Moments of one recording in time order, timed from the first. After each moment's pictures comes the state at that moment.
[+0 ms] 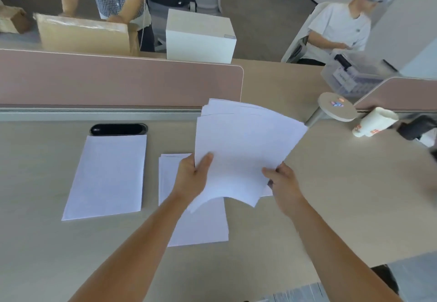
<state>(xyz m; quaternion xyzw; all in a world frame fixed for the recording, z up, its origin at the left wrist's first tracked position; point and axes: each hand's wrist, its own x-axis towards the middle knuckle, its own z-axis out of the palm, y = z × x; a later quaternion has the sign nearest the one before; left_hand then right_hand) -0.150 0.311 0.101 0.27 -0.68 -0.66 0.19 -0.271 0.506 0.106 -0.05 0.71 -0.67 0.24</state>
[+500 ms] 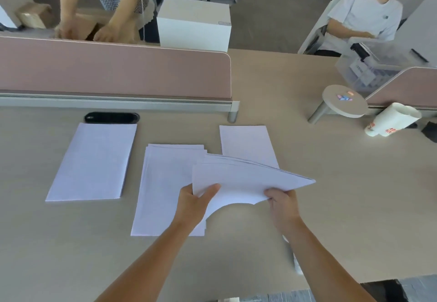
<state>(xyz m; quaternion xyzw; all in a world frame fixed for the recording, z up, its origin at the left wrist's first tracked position) -0.161 0.421 0.055 0.39 -0.60 -0.69 0.14 -0.299 0.589 0.054 -0.01 0.66 -0.71 0.25</state>
